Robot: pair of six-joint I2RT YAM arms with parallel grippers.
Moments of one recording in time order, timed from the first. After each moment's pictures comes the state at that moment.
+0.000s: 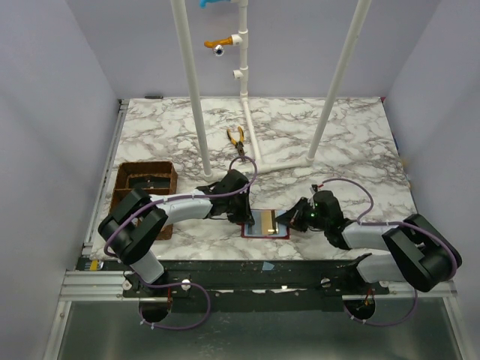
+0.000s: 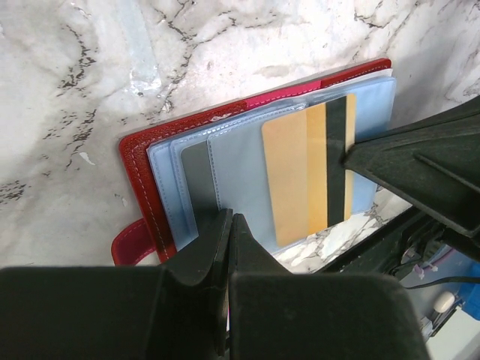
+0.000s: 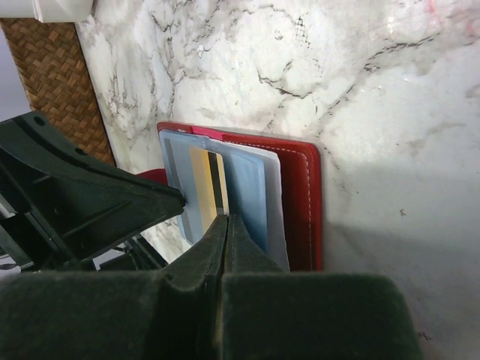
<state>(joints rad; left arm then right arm) -0.79 1.62 0.80 -0.14 0.23 -0.81 0.53 1.35 0.20 0.55 -0.30 1.10</state>
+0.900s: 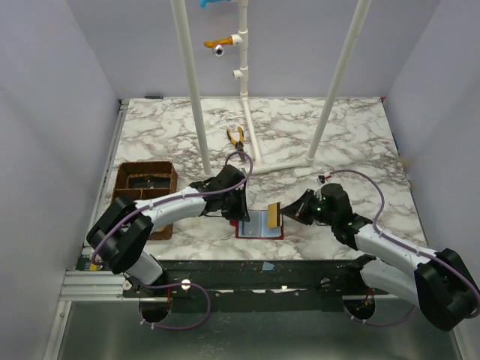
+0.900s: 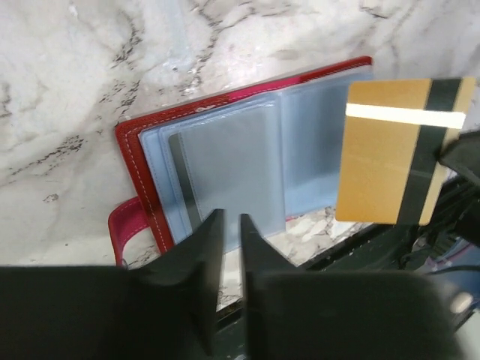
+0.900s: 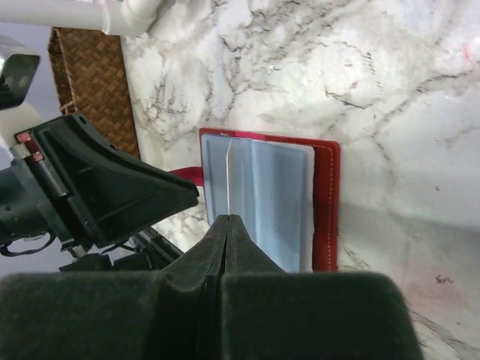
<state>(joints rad) -0.77 1.54 0.84 -0.31 0.21 -0.77 0.50 1.03 0.29 0.19 -0.28 1.03</state>
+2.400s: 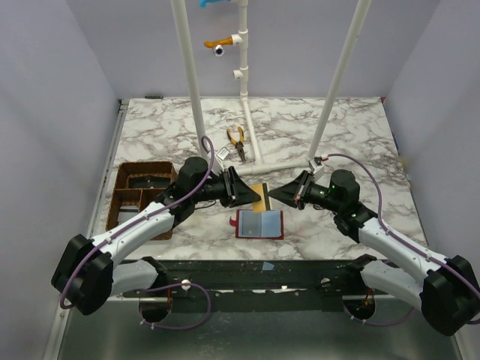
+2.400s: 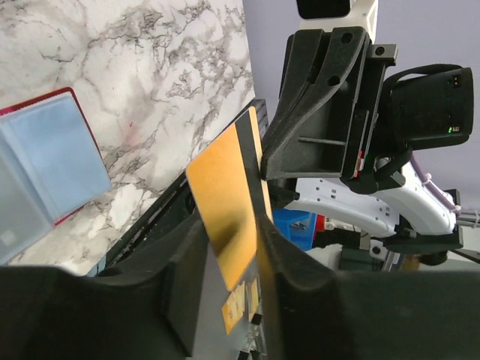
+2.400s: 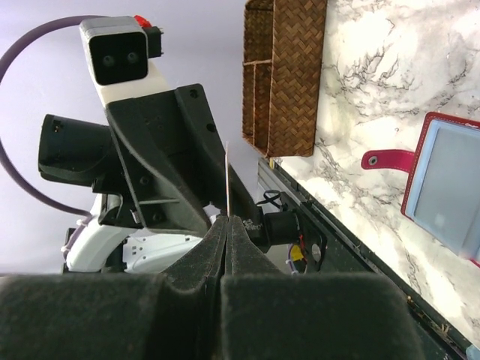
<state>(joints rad) -0.63 1.17 0.68 0.16 0.62 -1.11 0.50 0.99 0.46 0.34 -0.55 1.31</state>
